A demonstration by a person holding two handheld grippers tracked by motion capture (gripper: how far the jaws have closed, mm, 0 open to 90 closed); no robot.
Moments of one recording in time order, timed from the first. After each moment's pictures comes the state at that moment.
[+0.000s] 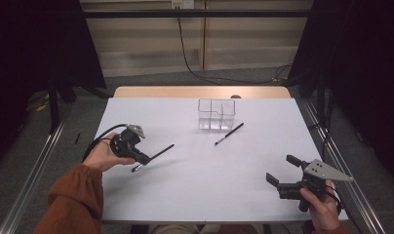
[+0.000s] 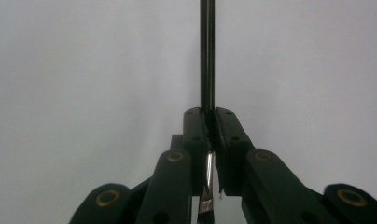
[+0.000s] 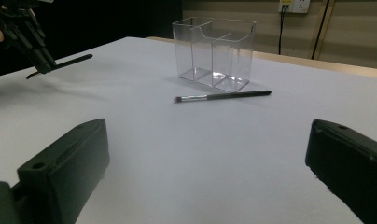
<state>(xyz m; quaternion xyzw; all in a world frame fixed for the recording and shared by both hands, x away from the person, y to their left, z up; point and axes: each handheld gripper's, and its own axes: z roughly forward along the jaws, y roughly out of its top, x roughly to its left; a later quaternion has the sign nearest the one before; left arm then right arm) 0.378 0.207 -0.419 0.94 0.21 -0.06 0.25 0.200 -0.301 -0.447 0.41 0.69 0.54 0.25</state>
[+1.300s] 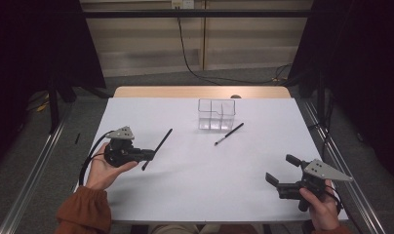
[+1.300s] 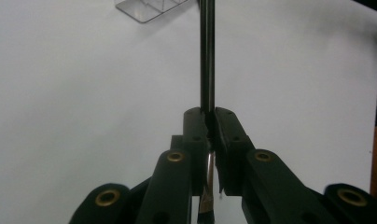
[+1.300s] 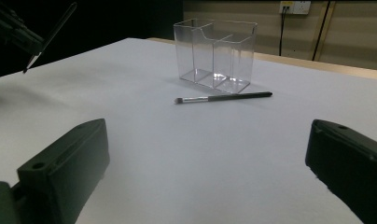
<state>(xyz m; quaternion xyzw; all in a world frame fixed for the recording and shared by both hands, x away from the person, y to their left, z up) 0.332 0.214 -0.410 0.86 0.26 0.02 0.44 0.200 -0.300 -0.446 0.41 0.69 0.54 0.25</state>
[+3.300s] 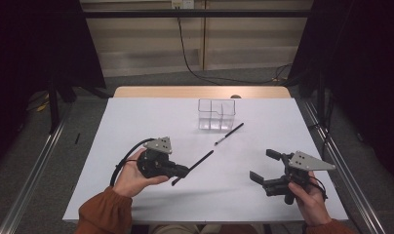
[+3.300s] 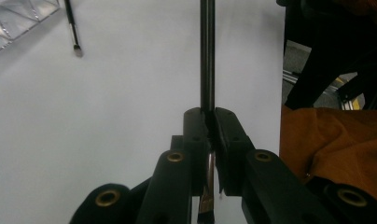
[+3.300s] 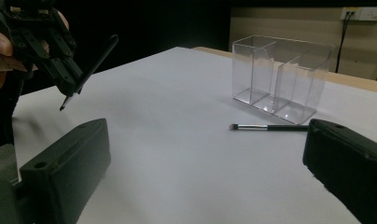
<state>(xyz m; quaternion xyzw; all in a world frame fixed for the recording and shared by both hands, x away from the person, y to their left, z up) 0.300 0.123 -0.396 0.89 0.14 -0.07 0.42 0.220 -0.262 -0.429 0.35 0.71 0.58 0.19</state>
